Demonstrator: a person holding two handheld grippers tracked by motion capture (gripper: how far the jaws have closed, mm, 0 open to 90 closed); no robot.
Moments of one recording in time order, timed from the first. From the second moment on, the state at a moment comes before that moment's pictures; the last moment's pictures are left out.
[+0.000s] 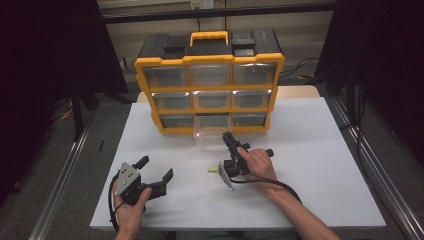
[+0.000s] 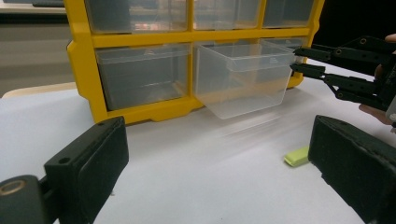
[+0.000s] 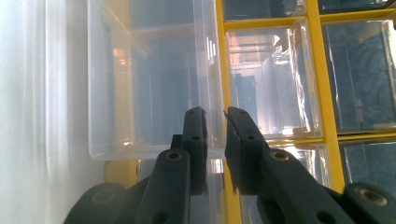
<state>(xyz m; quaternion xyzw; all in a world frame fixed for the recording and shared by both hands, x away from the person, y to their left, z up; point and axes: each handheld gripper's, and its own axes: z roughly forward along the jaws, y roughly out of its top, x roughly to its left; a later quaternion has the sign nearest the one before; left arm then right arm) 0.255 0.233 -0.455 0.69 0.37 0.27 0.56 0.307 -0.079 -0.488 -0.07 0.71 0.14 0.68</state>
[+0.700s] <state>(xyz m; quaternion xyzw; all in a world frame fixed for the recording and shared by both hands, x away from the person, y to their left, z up) 0.255 0.233 -0.456 0.69 0.37 0.27 0.56 0.307 -0.079 -0.486 -0.06 0.71 0.16 0.68</state>
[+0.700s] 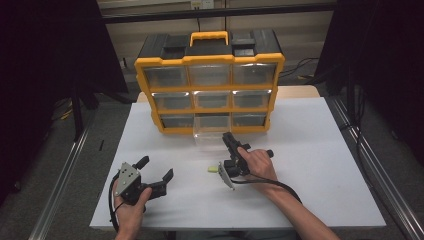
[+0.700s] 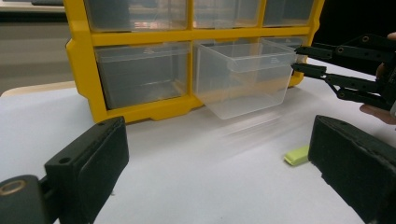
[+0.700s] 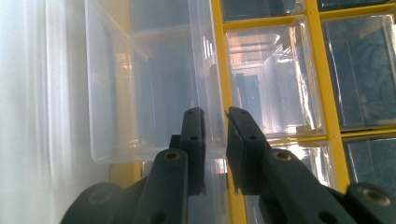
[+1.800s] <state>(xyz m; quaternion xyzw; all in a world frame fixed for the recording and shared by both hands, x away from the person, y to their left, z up) 0.257 0.231 -0.457 0.69 0.37 0.27 0.56 0.315 -0.097 -0.465 0.13 0.74 0.34 0.56</state>
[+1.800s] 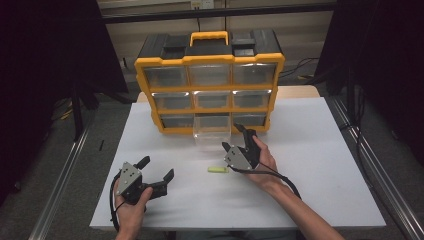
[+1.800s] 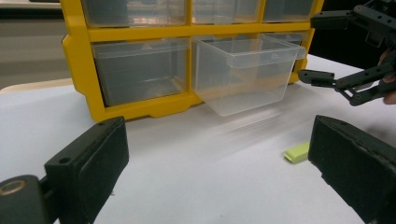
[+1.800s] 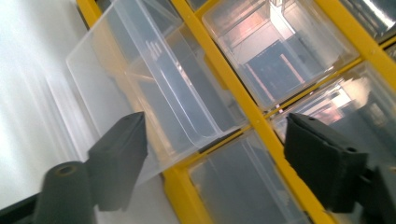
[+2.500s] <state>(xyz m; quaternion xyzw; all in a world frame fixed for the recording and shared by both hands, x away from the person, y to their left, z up) 0.256 0.232 -0.457 0.69 0.37 0.27 0.56 0.324 -0.130 -0.450 0.32 0.76 0.48 0.30</state>
